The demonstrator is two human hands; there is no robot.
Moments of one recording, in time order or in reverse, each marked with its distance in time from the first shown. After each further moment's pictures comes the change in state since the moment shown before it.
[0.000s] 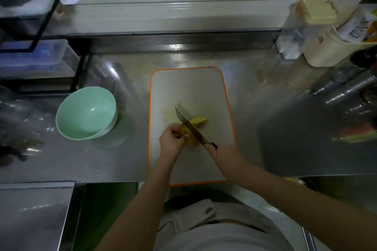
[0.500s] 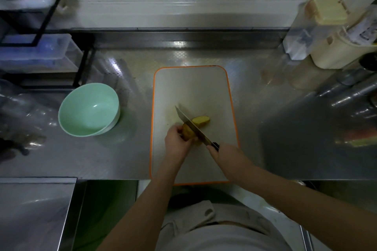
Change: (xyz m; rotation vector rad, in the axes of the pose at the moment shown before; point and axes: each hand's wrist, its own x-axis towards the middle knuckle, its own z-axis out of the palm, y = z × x) left_hand -0.004 -0.005 0.009 0.068 0.021 0.053; right_hand -0.004 -0.005 -0.014 0.188 -0.053 0.041
